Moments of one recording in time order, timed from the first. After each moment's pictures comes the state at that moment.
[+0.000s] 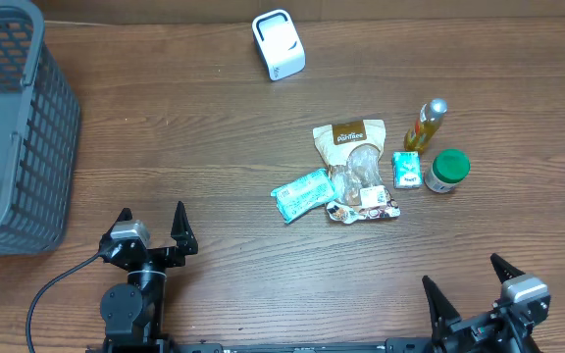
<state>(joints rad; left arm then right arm) 0.01 0.01 0.01 -0.08 -0.02 -0.23 0.24 0.01 0.83 -1.07 -0.07 0.01</state>
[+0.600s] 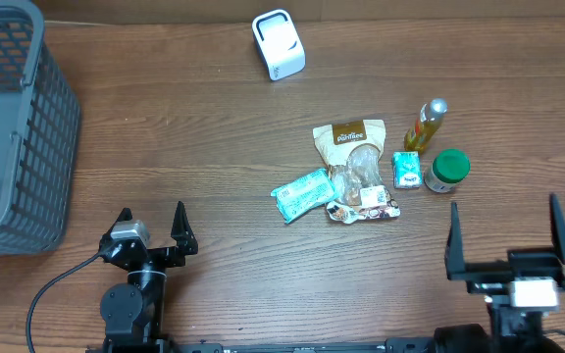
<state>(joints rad) 0.01 0.01 0.01 -0.08 -0.02 -0.22 0.10 0.01 0.39 0.17 -0.08 -0.38</state>
